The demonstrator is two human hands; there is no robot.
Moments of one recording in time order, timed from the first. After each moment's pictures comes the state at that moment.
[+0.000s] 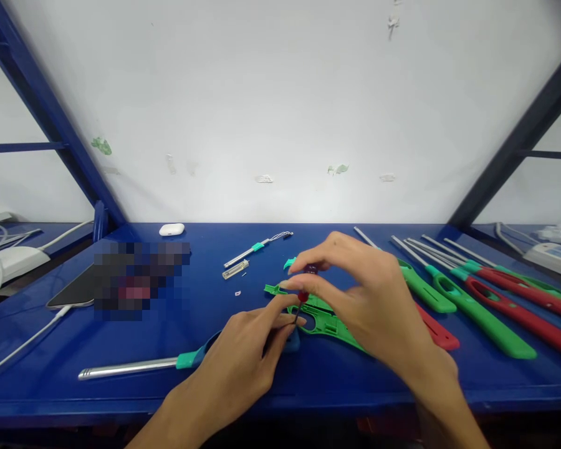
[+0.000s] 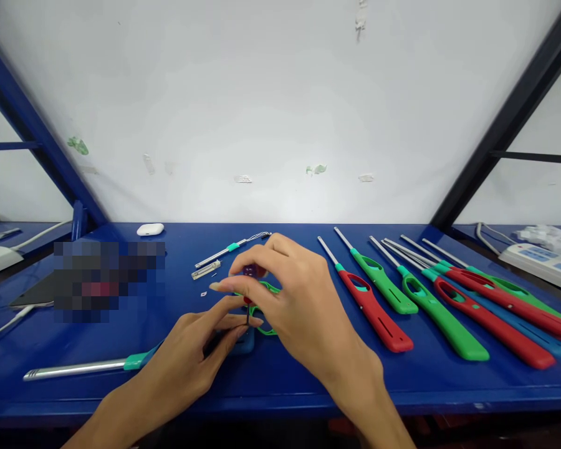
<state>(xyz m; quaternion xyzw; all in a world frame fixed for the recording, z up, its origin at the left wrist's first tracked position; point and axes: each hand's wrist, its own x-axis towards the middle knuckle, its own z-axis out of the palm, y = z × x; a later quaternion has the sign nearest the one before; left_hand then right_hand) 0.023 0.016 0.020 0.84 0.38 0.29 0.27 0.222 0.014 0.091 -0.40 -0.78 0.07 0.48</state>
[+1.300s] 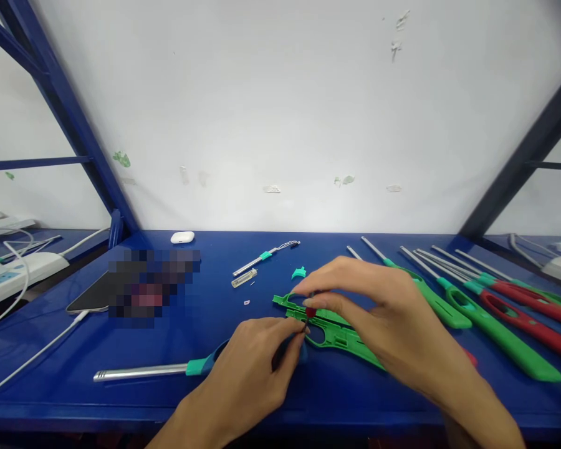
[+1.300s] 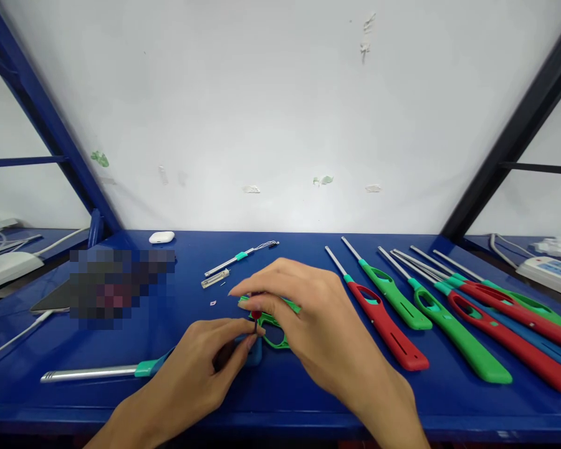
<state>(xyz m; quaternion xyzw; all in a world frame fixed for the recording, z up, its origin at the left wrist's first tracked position) 0.026 0.015 0.023 0.85 0.40 0.28 0.20 0.226 0.010 0.090 -0.36 -0.81 0.15 0.43</state>
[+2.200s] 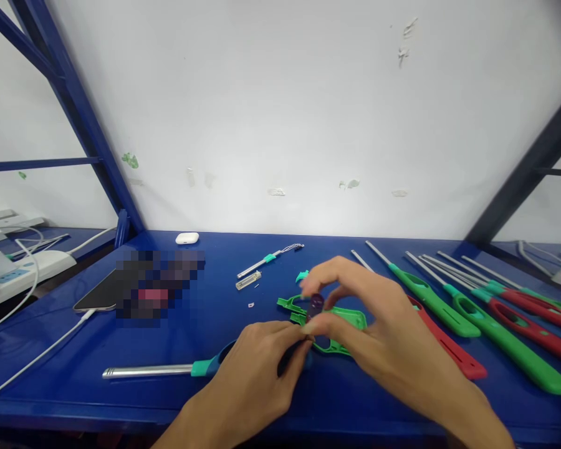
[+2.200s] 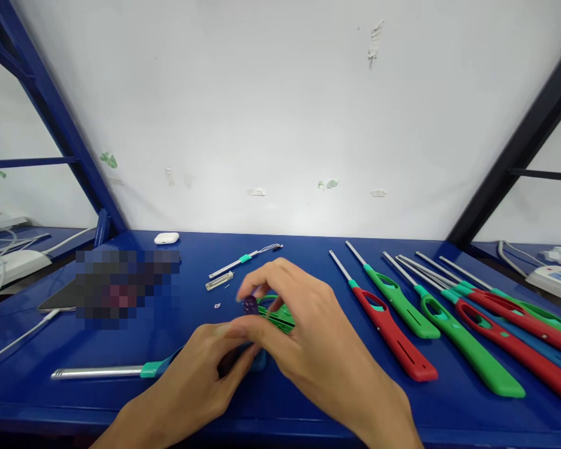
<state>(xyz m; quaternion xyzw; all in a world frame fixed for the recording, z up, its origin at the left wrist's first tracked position) 0.026 0.015 0.022 0.85 0.38 0.29 0.22 0.216 0.008 0.088 -0.38 -0.79 0.19 0.44</state>
